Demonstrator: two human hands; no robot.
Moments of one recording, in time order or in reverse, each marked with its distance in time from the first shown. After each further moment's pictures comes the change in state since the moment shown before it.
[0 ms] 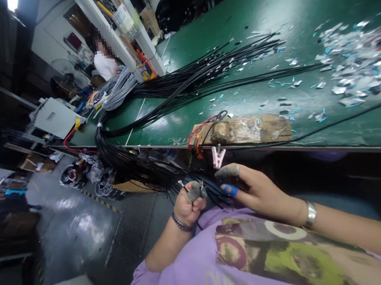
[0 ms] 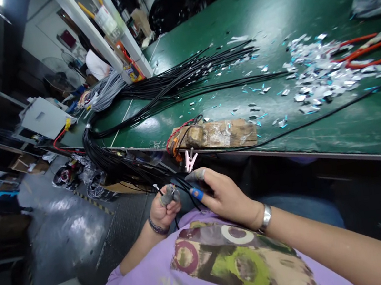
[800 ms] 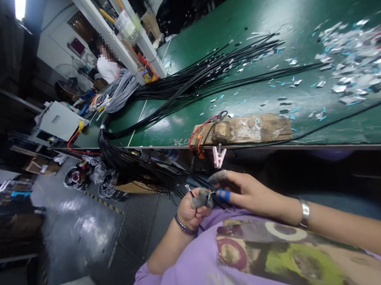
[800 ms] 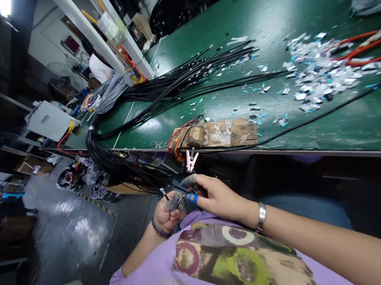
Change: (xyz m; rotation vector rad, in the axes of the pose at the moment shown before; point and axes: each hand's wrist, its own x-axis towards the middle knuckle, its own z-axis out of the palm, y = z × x) left_hand -0.005 -0.004 -0.008 -0.079 -0.187 -0.160; right_hand 0.005 0.000 0.013 0.272 -0.144 0.175
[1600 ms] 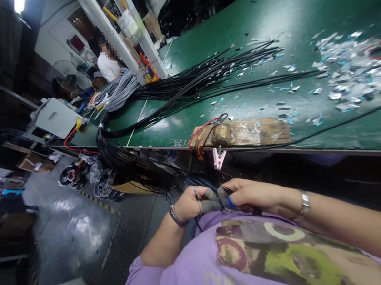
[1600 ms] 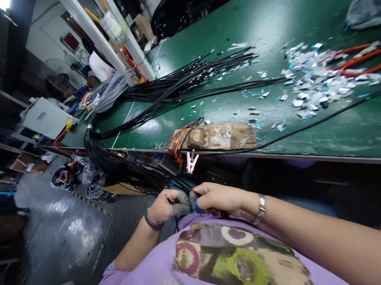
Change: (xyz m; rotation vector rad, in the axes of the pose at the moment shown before) left_hand 0.004 0.029 0.020 0.548 -0.022 -0.018; right_hand 0.005 -0.007 -0.007 0.502 -0.402 0.645
